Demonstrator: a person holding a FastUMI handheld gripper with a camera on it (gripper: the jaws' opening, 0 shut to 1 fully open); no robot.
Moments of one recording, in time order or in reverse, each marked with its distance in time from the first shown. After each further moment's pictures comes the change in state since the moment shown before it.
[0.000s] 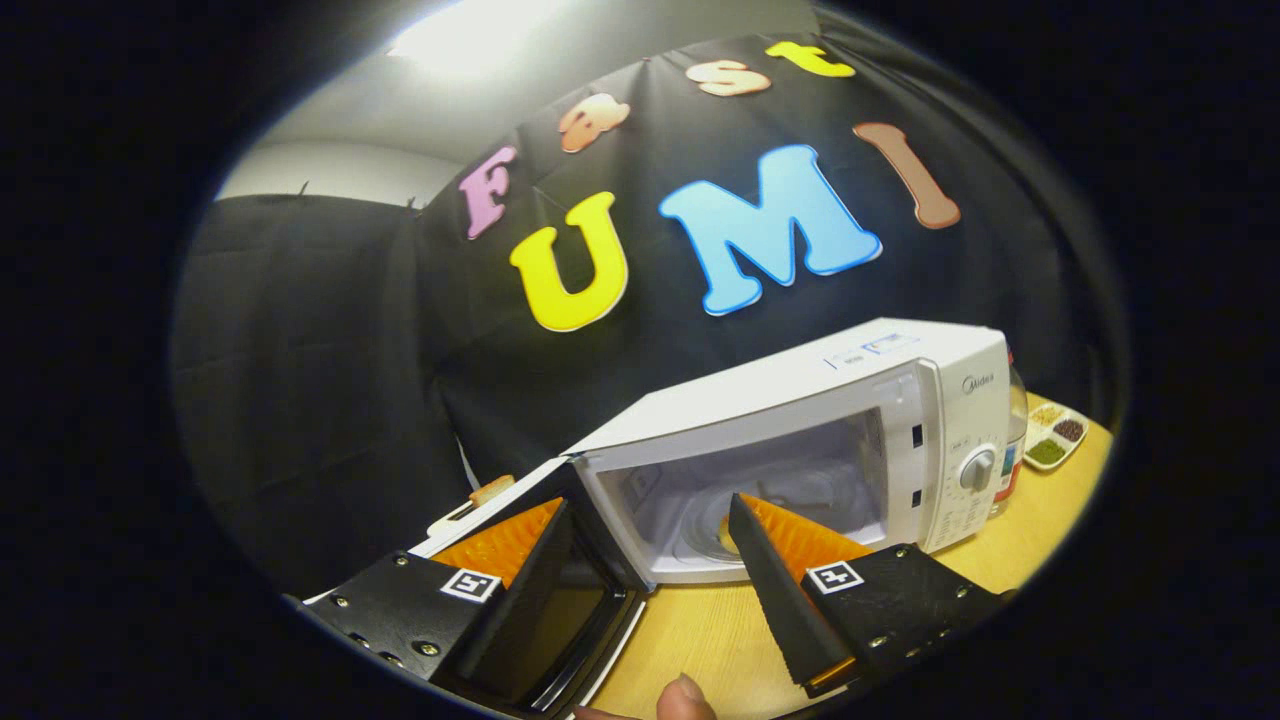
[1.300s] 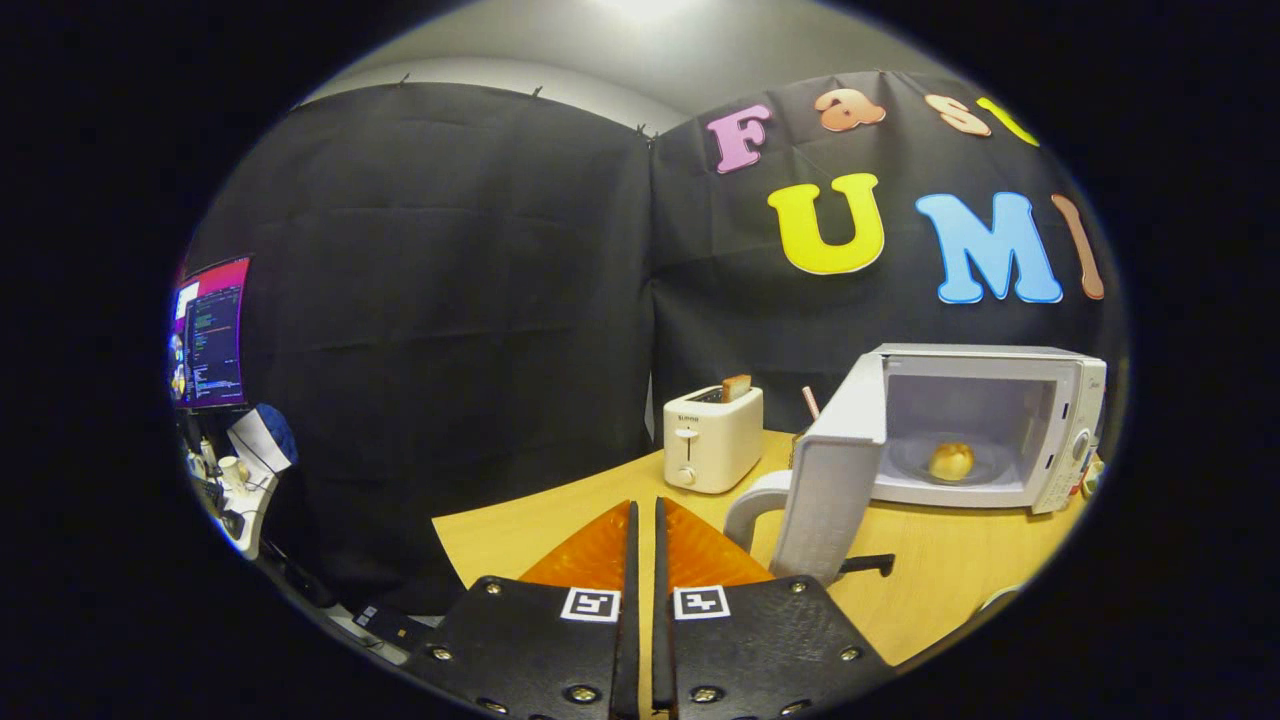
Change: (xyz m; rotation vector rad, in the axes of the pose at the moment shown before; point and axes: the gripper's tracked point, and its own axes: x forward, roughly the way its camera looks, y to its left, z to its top) arm -0.103 0.227 -0.149 -0.274 0.173 0.380
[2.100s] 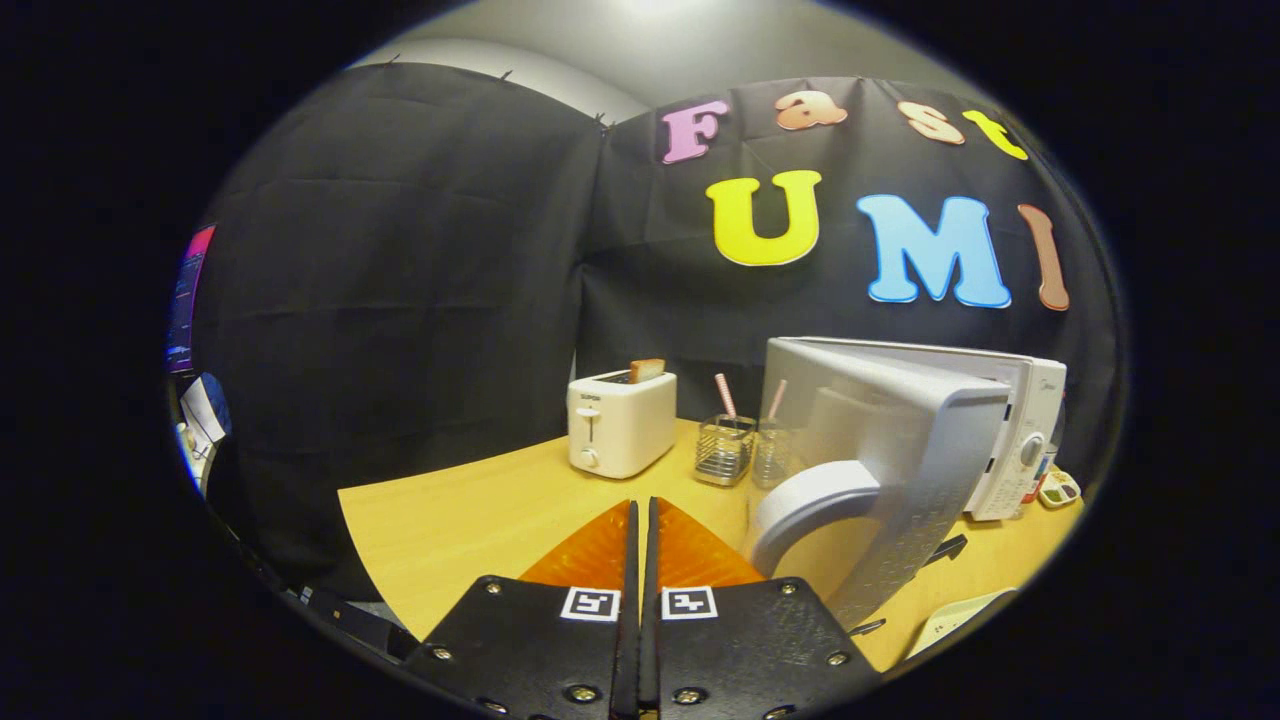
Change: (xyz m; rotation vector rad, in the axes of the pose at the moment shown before) arm -0.017 -0.101 -0.011 -0.030 0.003 -0.216
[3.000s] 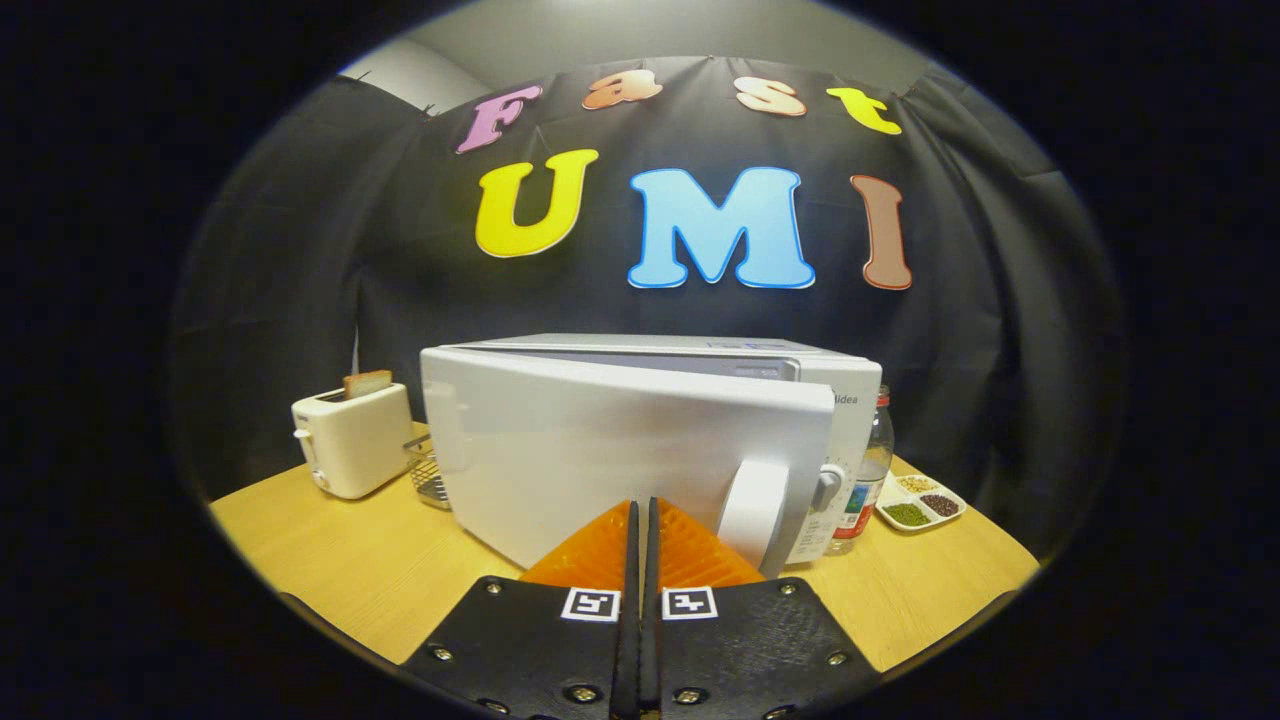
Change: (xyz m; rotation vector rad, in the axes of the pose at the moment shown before) arm 0.019 -0.277 0.013 0.068 0.036 -0.506
